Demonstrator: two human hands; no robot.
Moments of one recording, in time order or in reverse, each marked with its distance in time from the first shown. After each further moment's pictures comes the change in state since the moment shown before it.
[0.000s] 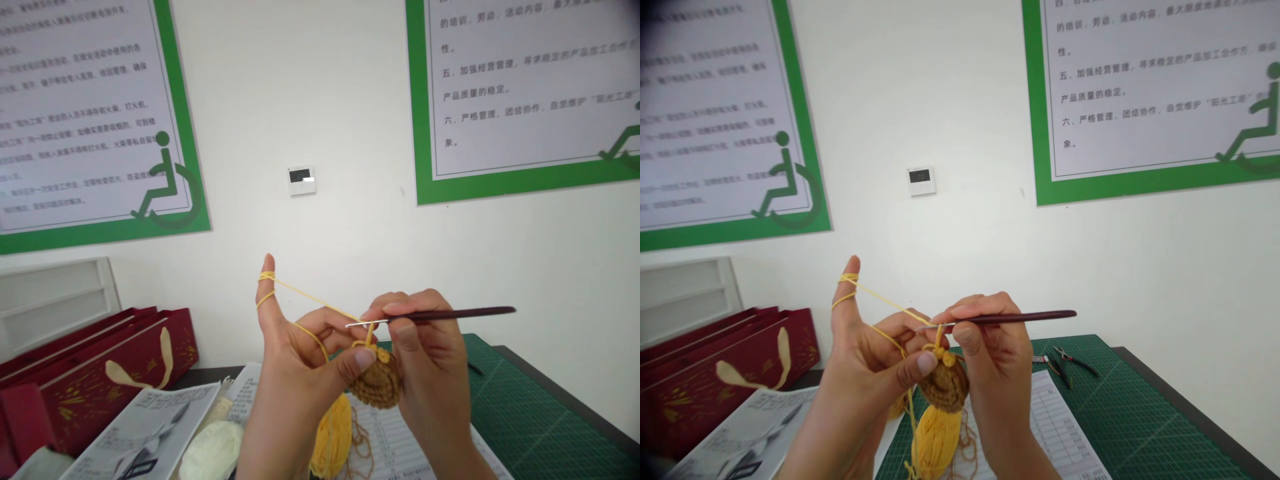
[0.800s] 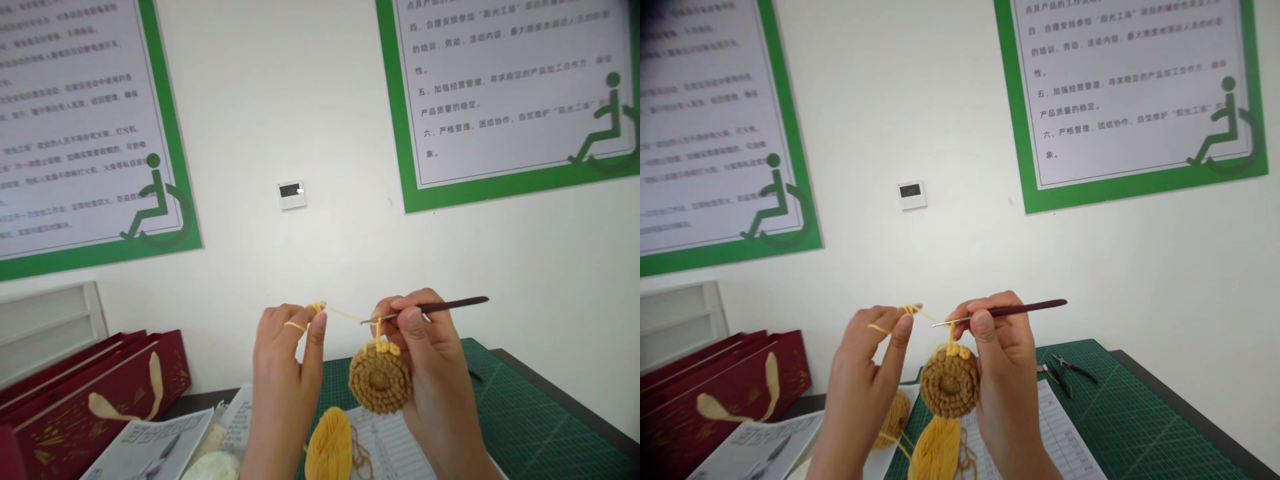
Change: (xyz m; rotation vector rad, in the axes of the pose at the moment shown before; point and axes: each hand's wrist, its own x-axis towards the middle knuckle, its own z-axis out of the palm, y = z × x) left_hand 0.029 -0.011 -0.015 0.266 0.191 0.233; right_hand 0.017 -0.010 -0.002 0.138 0.199 0.147
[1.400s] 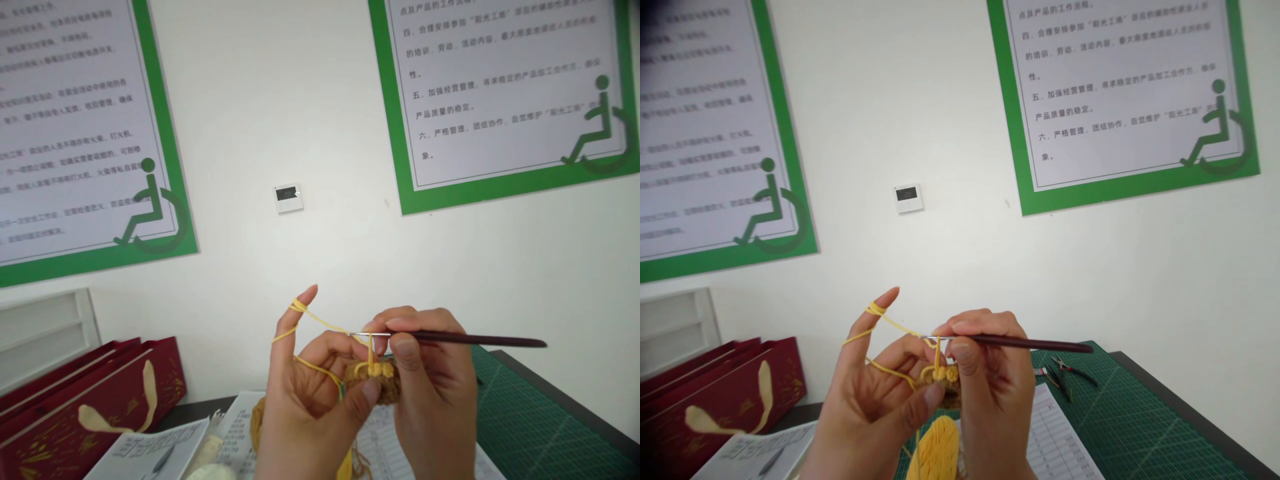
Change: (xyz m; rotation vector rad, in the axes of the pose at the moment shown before) left_hand -0.038 0.018 0.029 -0.332 -0.160 -0.343; right_hand -0.013 0.006 -0.003 -0.203 -0.077 -0.299
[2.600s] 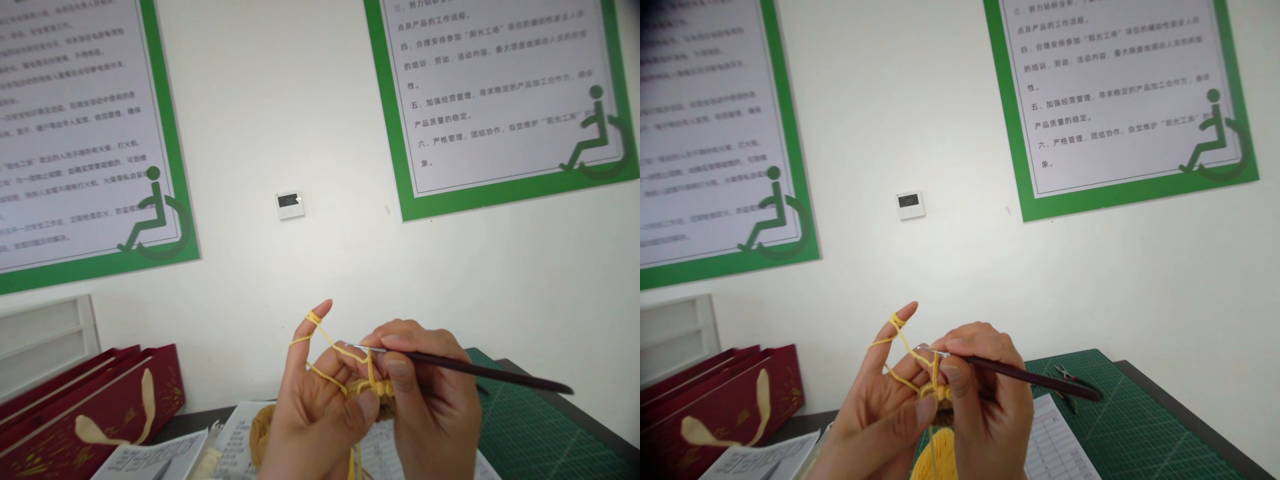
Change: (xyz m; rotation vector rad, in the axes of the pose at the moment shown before) left_hand 0.000 0.005 -0.003 -0.207 -0.018 -0.185; right_hand 0.001 -0.004 0.007 -0.135 0.004 -0.197
